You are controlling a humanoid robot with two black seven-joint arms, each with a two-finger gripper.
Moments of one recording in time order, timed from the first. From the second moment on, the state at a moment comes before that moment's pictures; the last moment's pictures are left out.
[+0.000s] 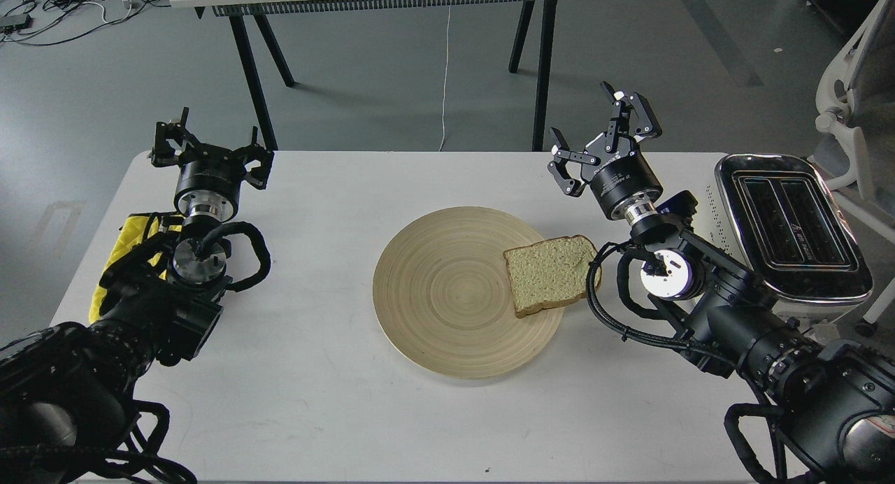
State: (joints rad) left arm -0.82 0.07 -0.58 -0.23 -0.67 -0.49 -0.39; right arm 0.78 -0.02 0.70 0.45 -0.09 0.49 0.49
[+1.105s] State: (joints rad) left arm -0.82 0.07 -0.58 -0.23 -0.67 -0.49 -0.39; right arm 1.00 -0.40 -0.01 1.16 -0.37 -0.45 0.41
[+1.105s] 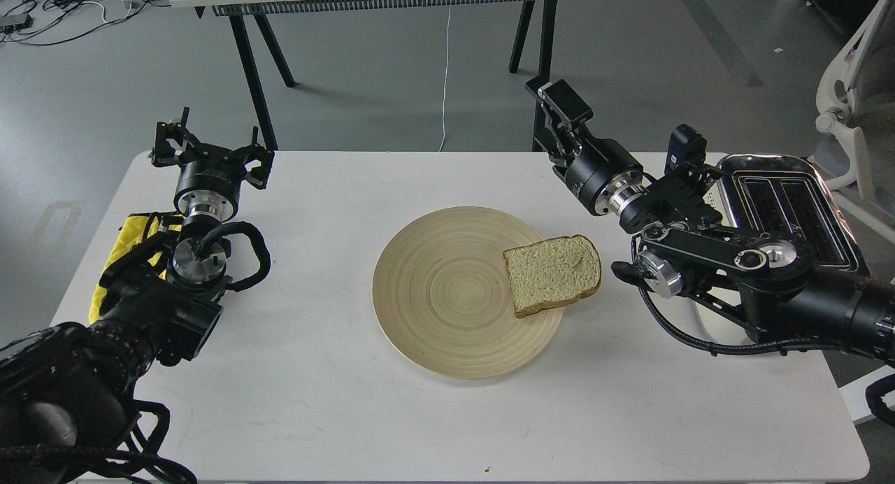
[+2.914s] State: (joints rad) left arm -0.82 0.07 -0.58 -0.23 -0.67 -0.49 -0.39; right arm 0.80 -0.37 -0.25 1.01 -0.40 -0.49 0.41
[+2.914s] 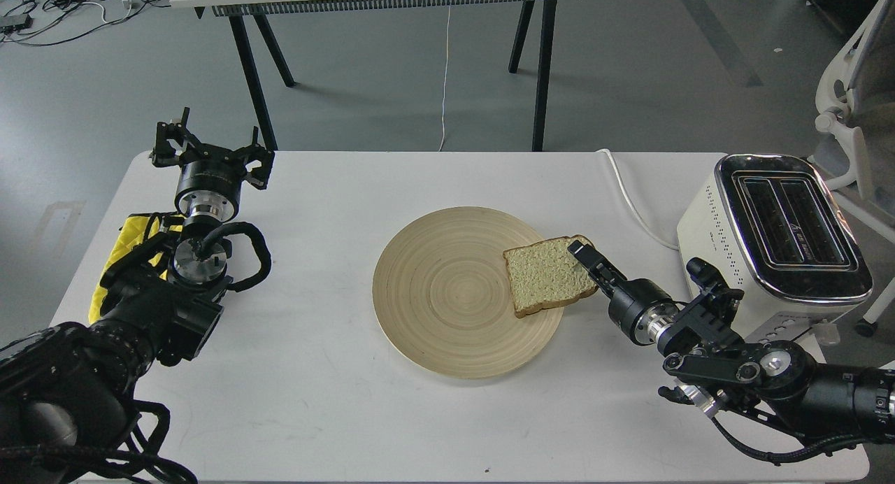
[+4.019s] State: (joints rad) left arm -0.82 0.07 -0.58 -0.23 -0.67 -0.49 -0.39; right arm 0.97 -1.12 0.09 1.40 -0.56 -0.48 0.41
